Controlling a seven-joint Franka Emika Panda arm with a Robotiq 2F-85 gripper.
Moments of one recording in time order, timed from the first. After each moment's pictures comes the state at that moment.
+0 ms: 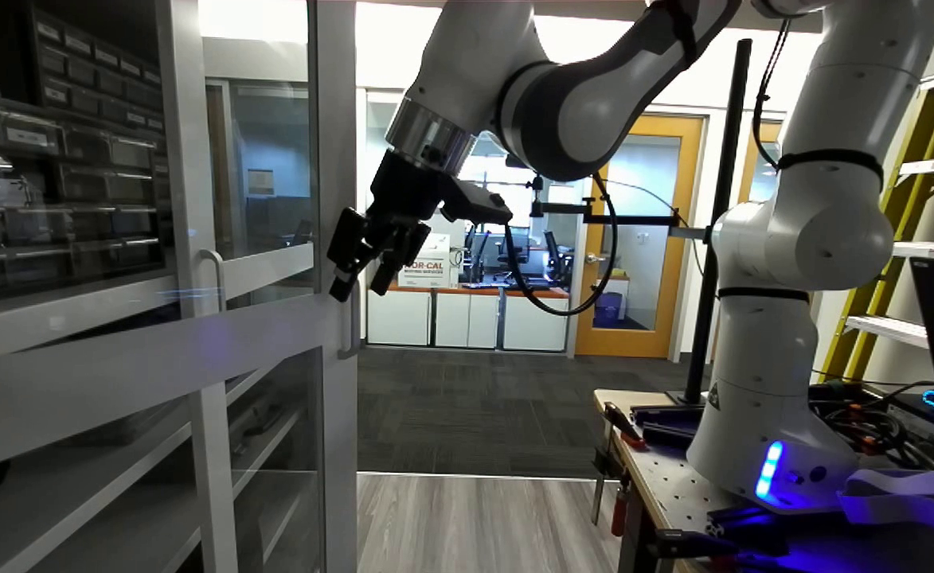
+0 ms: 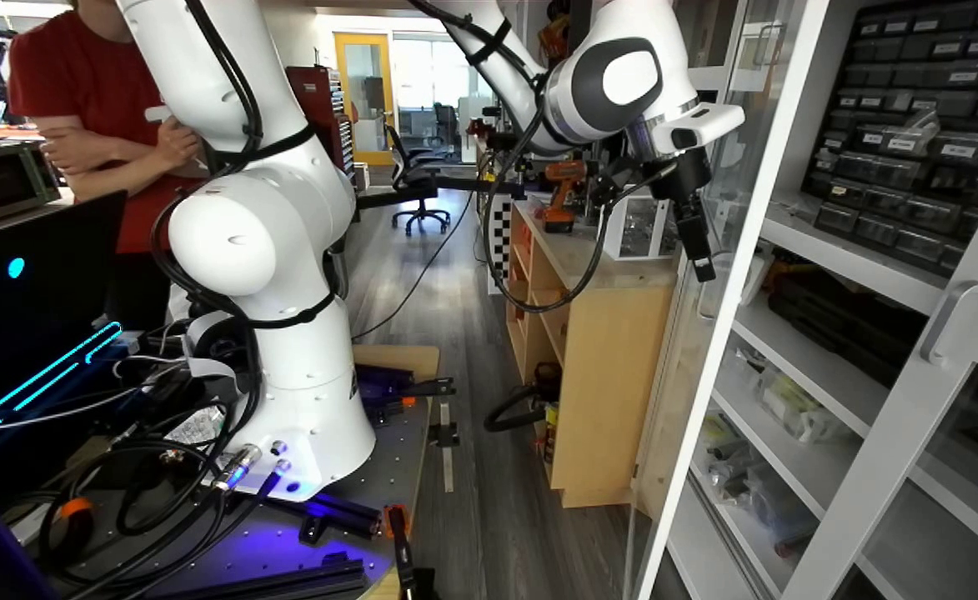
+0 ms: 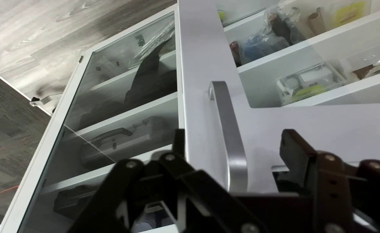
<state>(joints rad) -0.07 -0.24 0.26 -2.53 -0.31 2.73 0.82</state>
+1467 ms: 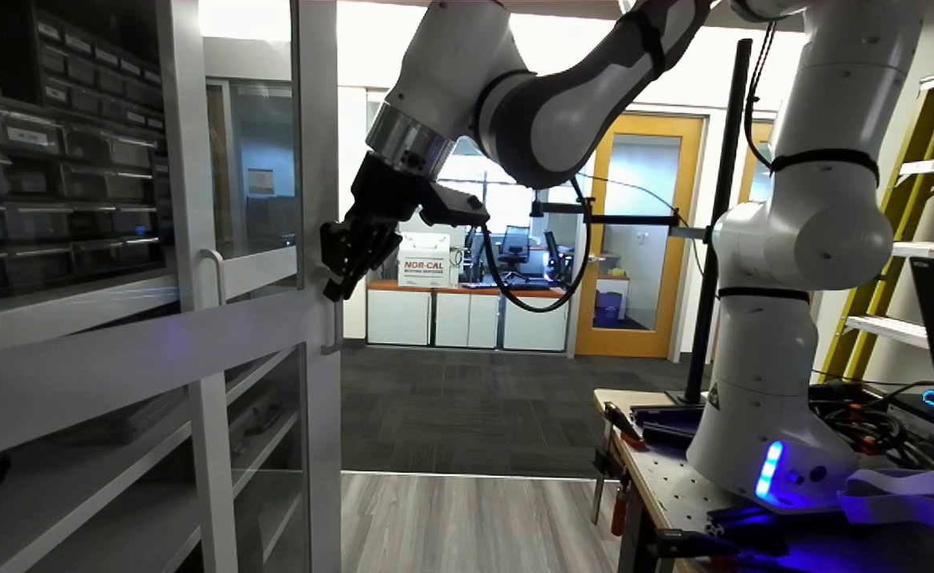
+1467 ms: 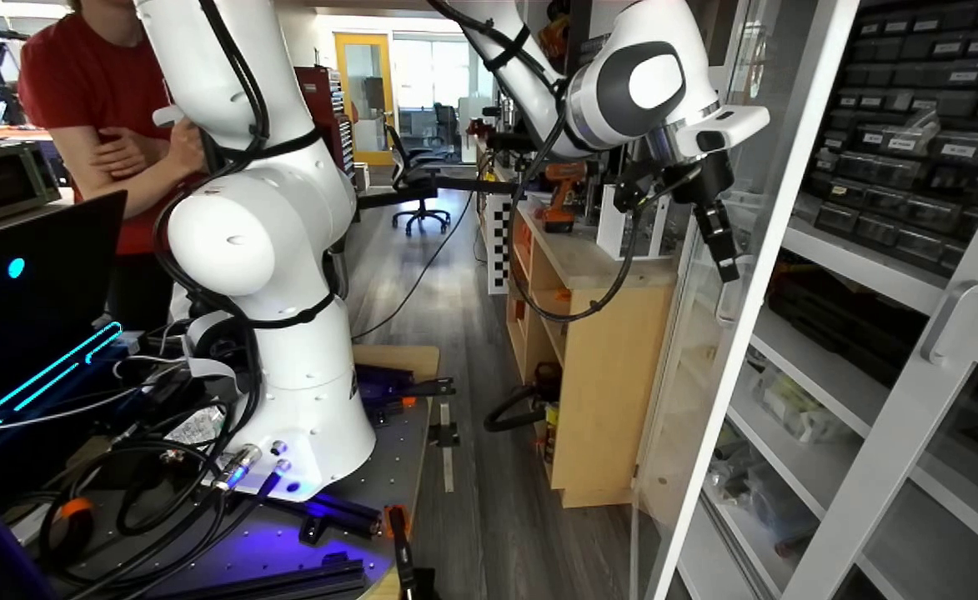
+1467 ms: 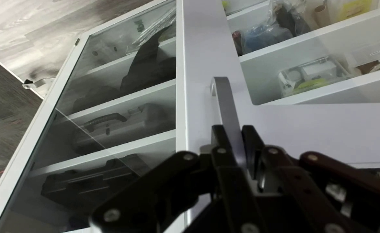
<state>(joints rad) -0.08 -0.16 0.23 -2.46 -0.39 2.77 0.79</state>
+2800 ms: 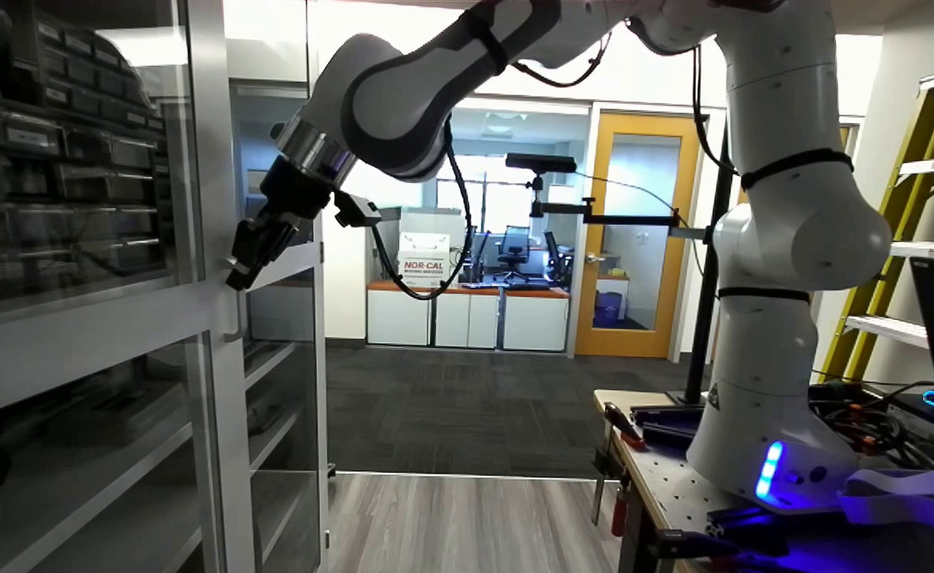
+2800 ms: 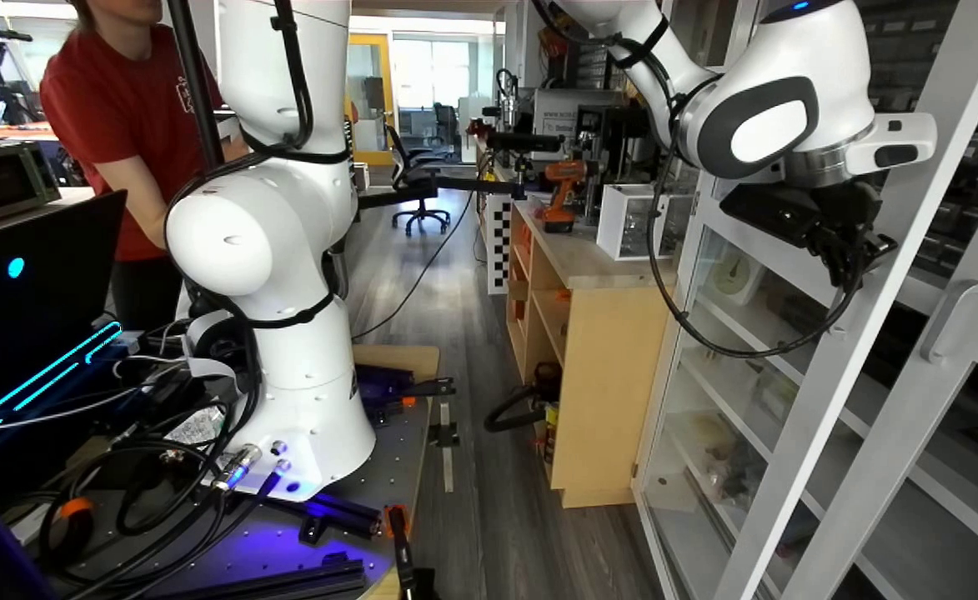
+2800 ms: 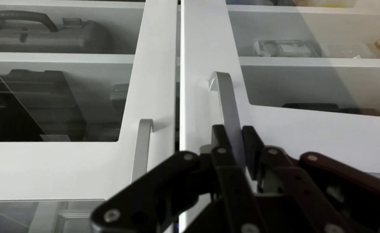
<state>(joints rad) -0.10 0.21 0.15 -2.08 0.08 2.86 -0.14</state>
